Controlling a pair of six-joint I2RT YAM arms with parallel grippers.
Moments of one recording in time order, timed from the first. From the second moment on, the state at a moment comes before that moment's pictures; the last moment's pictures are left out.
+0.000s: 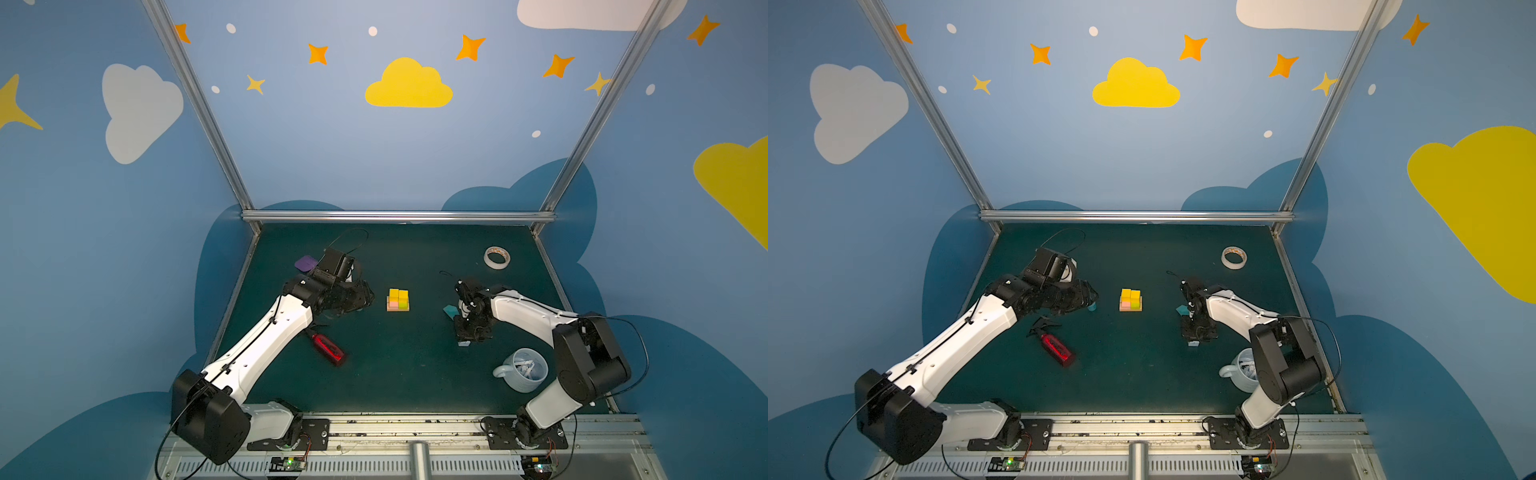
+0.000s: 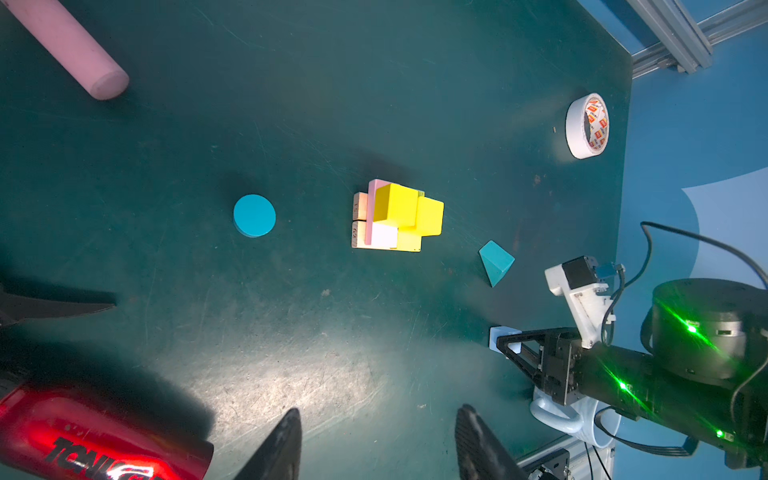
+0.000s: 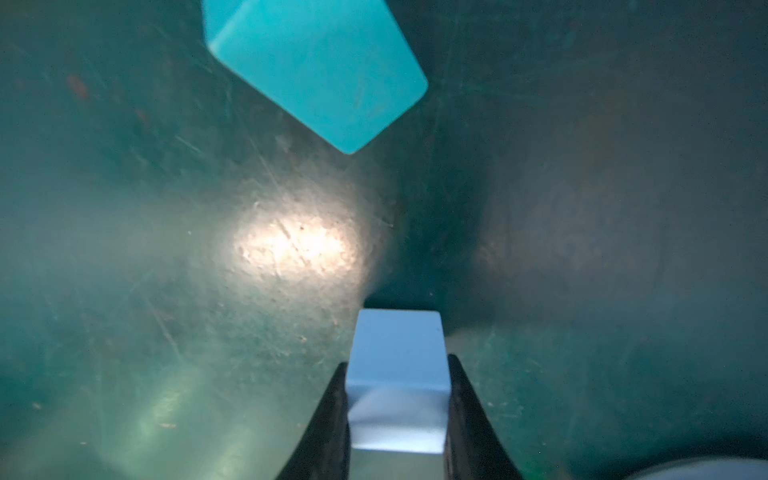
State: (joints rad) left arm -0.46 1.31 1.17 -0.80 0.19 -0.70; right arm 0.49 1.62 0.97 -0.84 -0.06 0.43
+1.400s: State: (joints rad) left arm -0.41 1.27 1.09 -0.82 0.12 -0.69; right arm 0.77 2.36 2.37 -1.40 -0.02 0.57
